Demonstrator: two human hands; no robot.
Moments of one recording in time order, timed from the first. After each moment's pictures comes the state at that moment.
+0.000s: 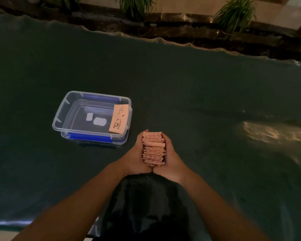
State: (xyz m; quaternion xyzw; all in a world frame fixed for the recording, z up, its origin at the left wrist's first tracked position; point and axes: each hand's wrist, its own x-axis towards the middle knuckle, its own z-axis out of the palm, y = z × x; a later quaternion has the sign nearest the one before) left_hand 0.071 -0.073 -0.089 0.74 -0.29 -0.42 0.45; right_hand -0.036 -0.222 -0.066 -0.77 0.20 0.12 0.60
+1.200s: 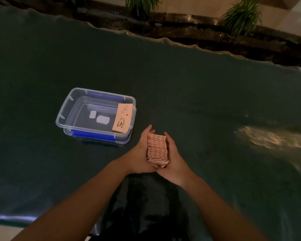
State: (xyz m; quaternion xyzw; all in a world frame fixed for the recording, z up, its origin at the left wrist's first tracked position) left_hand 0.074 -0.076 -0.091 0.75 -0.30 -0.39 0.44; right_hand -0.038 -0.223 -0.063 -0.80 0.18 0.12 0.55
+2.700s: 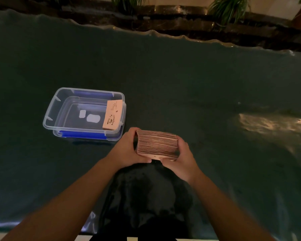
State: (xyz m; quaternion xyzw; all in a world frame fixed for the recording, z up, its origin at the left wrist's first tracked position) left_hand 0.082 -0.064 -0.093 0.83 -0.26 -0.32 0.38; right_hand -0.074 -0.255 -0.085 -0.78 0.27 0.03 0.57
